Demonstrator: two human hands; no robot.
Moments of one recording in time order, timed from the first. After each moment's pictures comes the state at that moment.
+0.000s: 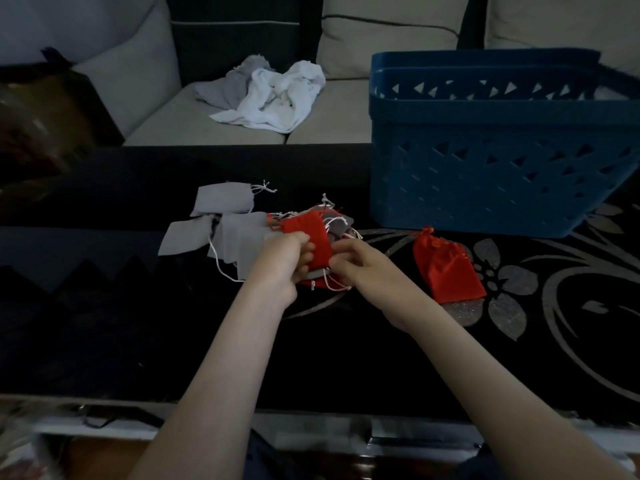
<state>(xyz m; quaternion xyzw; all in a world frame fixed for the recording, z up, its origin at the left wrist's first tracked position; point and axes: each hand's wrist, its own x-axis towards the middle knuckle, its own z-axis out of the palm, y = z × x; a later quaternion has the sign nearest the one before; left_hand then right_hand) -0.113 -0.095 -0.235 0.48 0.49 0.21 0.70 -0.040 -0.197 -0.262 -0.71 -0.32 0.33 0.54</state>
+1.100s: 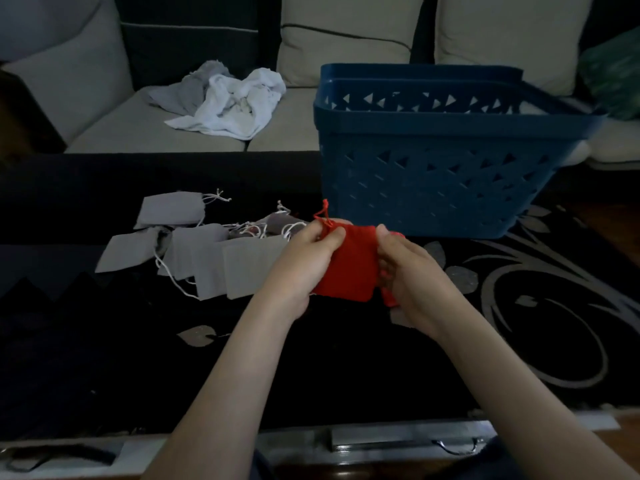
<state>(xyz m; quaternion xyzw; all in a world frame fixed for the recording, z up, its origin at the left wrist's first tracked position) -0.078 -0.154 -0.219 0.65 0.29 0.16 0.69 -0.006 -0.270 -0.230 -0.58 -0.18 0.35 0.72</state>
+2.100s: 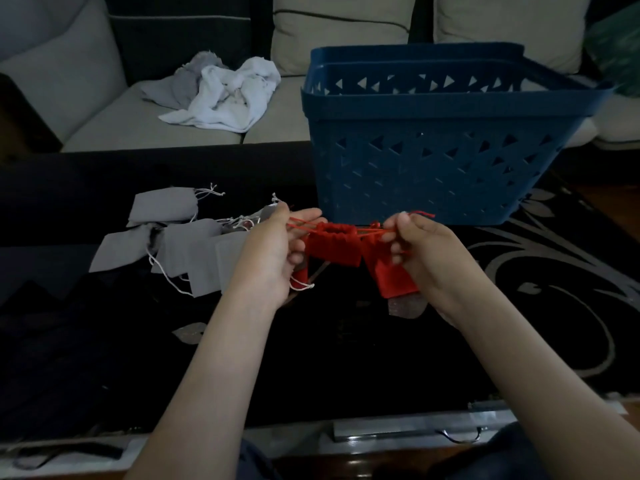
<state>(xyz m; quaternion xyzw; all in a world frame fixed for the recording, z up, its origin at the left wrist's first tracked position) -0.083 -0.141 -0.210 0.50 0.35 0.20 0.76 0.027 -0.282 -0.236 -0.58 -0.17 0.28 0.74</state>
